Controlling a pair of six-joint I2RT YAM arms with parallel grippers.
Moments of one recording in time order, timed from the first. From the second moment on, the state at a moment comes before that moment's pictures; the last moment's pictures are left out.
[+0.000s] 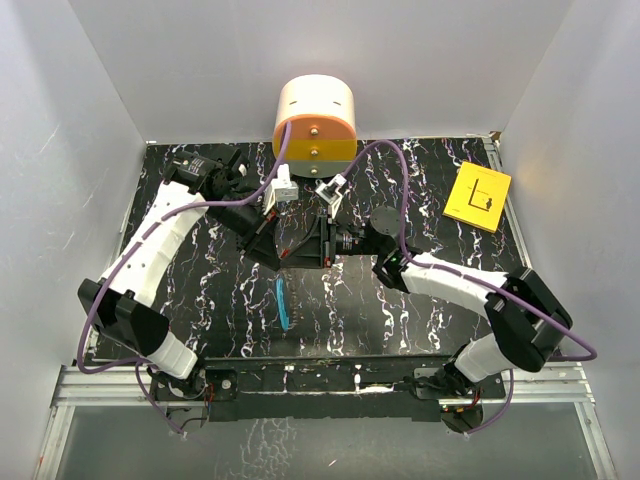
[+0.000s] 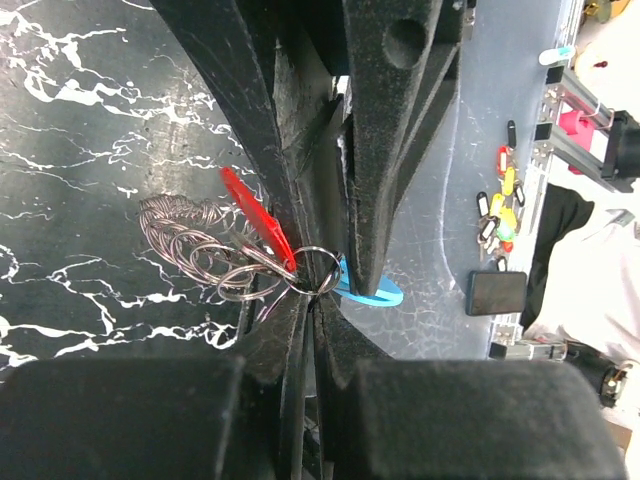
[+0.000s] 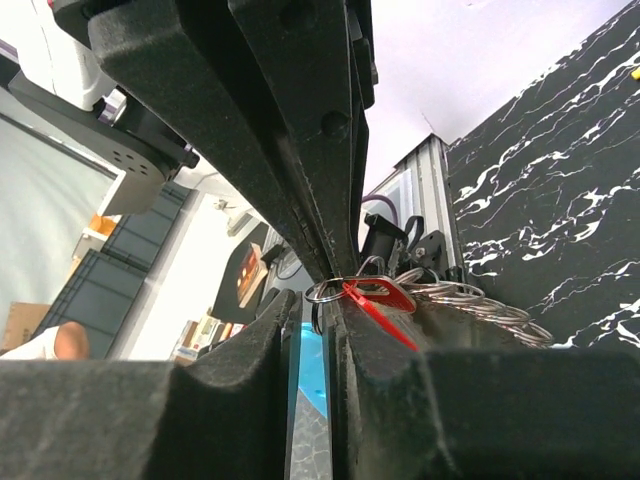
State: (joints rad) left arm -0.43 1.56 1.71 -1.60 0.92 0.60; right arm 0.75 1.47 0.83 0.86 -0.85 1.06
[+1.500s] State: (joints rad) left arm -0.46 1.54 1.66 -1.52 0.99 0.70; right arm 0.63 1.15 0.77 0.42 -0.80 0.57
